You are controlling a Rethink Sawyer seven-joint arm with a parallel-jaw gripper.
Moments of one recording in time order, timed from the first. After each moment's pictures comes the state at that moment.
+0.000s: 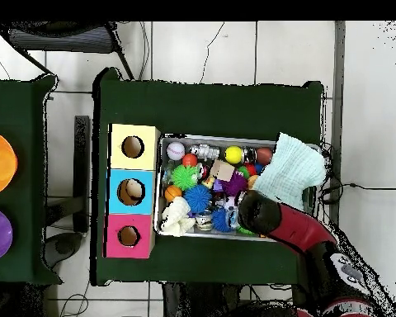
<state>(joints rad) -0.50 -0.48 -0.05 1.75 -0.08 0.26 1.57</state>
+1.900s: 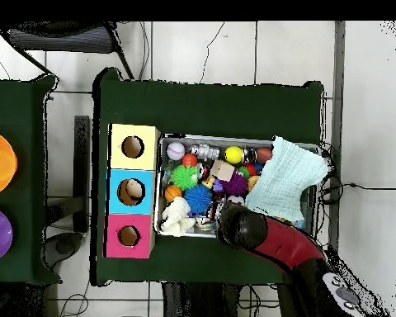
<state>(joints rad) -0.52 -0.65 0.07 1.96 -0.04 0.33 1.57</state>
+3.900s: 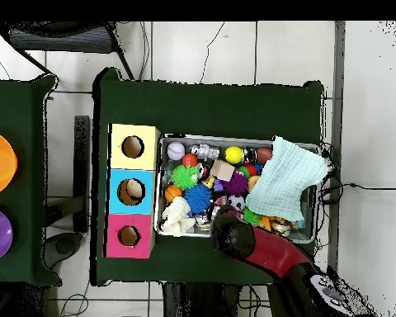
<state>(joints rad) -0.50 -0.61 0.05 2.02 -0.04 0.08 1.57</state>
